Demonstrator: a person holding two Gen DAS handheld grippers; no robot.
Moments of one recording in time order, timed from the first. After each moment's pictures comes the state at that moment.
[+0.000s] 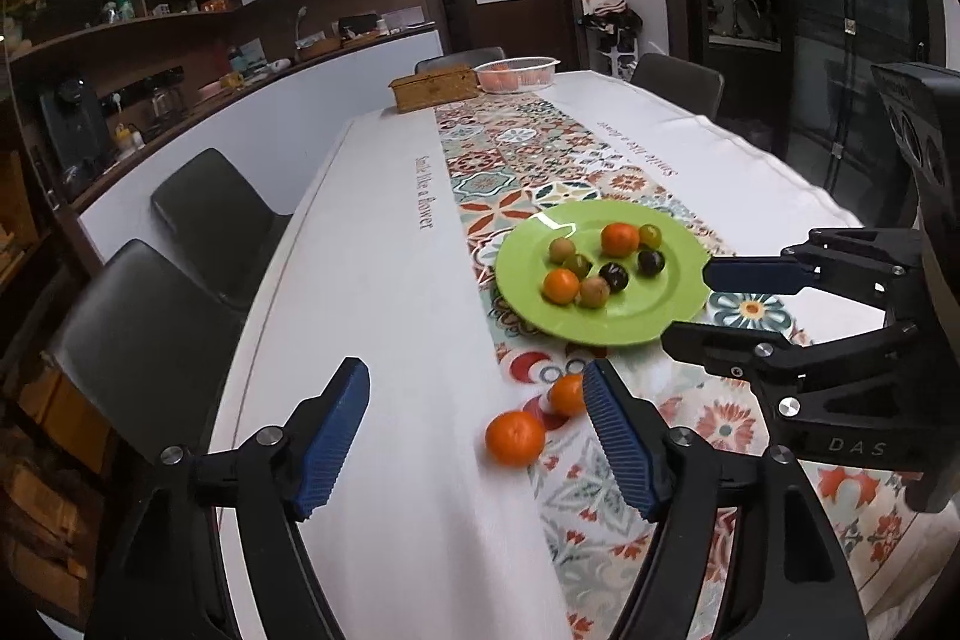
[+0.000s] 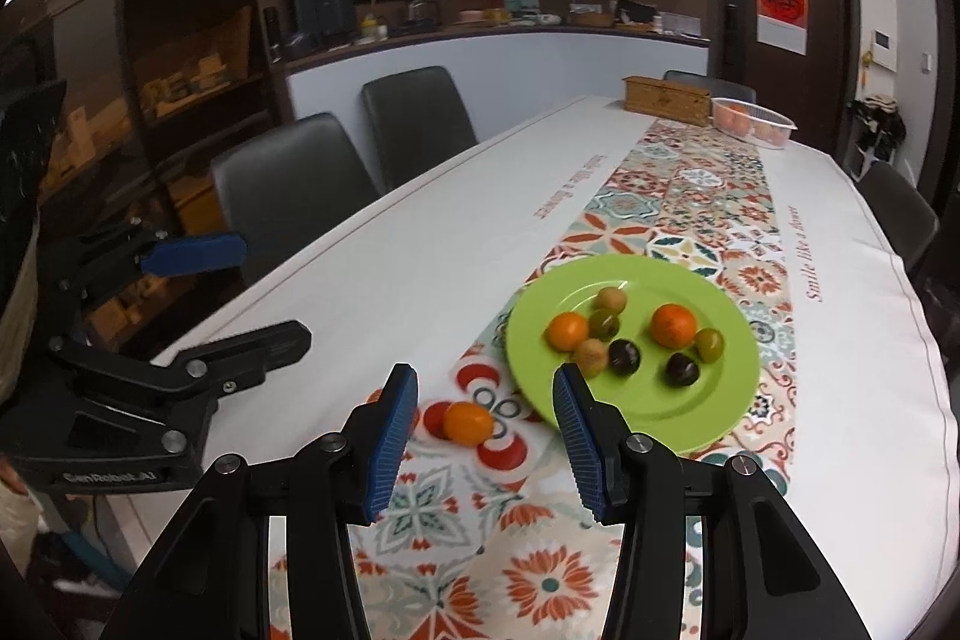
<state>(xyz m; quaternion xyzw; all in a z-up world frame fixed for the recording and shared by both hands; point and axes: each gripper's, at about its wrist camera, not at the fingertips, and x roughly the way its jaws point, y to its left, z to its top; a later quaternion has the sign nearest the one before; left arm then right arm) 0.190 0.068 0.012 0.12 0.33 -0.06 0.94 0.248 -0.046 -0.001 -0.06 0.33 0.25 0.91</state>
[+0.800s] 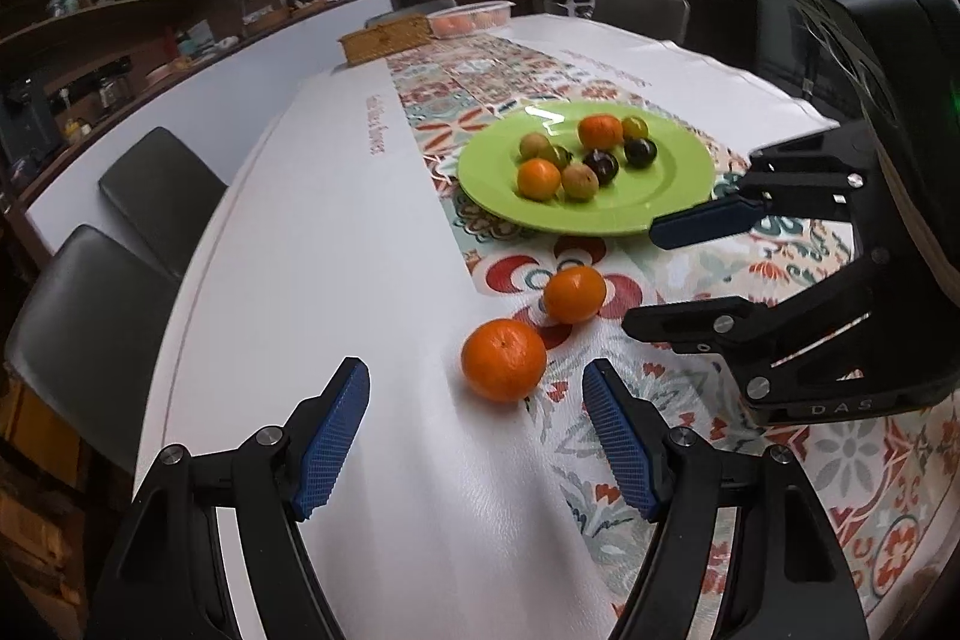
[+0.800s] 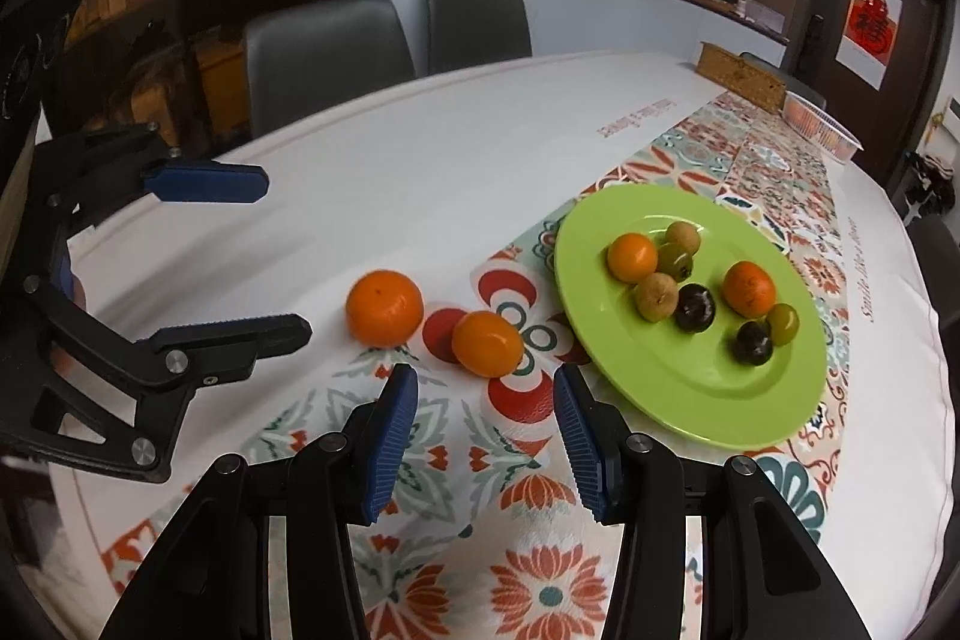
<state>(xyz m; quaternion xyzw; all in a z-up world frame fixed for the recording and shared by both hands) 0.211 0.075 -0.072 0.15 0.37 -0.12 0.91 0.270 -0.008 -0.072 -0.18 0.37 0.29 0.86</state>
